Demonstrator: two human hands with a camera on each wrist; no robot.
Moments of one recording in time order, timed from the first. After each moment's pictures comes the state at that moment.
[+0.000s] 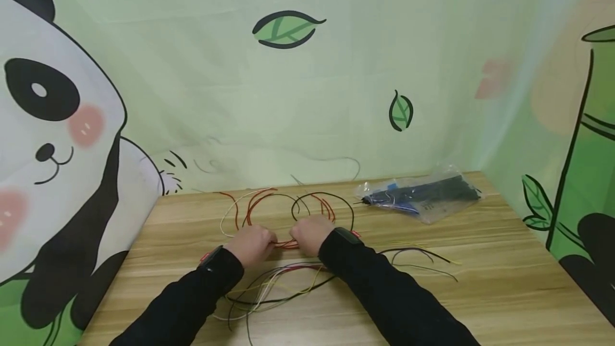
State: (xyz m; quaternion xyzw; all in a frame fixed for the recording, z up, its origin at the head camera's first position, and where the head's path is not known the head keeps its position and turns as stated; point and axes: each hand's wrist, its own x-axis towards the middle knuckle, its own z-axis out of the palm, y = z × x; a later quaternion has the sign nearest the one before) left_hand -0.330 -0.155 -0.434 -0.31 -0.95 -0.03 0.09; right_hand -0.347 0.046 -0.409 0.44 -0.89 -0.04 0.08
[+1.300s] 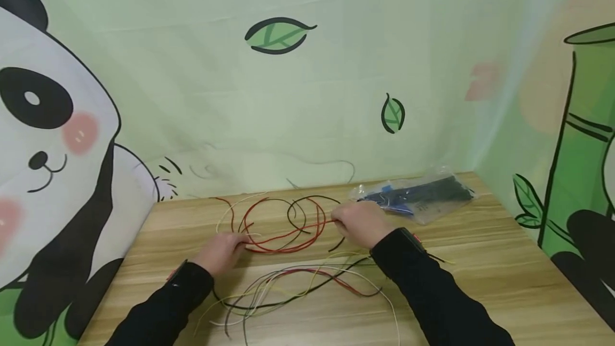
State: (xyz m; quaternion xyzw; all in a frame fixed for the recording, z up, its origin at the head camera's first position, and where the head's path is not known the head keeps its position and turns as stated) left_hand -0.324 -0.209 -0.446 -0.24 -0.95 -0.13 0.12; right_hand -0.323 0.155 -0.364 0.41 -0.88 0.06 0.25
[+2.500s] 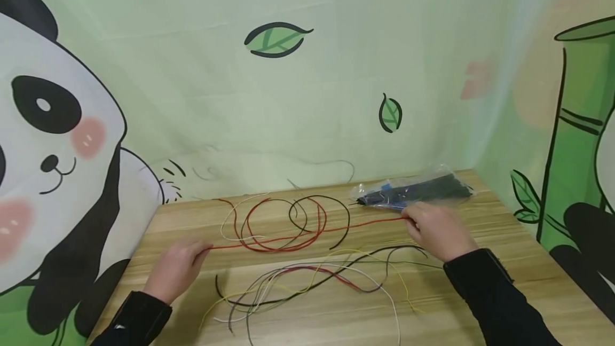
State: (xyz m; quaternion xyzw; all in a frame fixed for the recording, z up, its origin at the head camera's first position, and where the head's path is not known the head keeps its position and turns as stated) left_hand -0.258 -0.260 -0.407 -0.22 -0.92 -0.10 0.30; right_hand -0.277 0.268 -0.356 0.30 -0.91 0.07 0.29
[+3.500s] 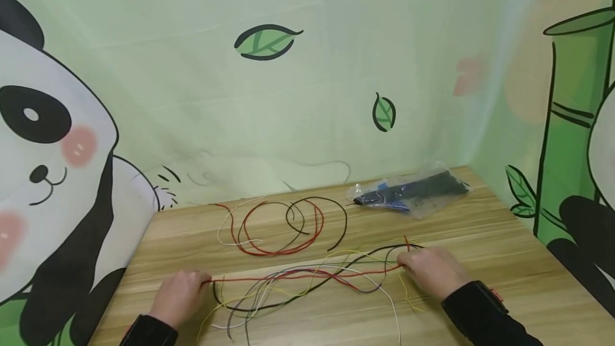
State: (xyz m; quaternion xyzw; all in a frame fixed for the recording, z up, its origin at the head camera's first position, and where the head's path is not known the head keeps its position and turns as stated) left_hand -0.242 -0.254 -0.441 -0.17 -0.97 -0.03 0.19; right_hand -0.253 0.275 -0.429 0.36 -0.90 0.05 0.23
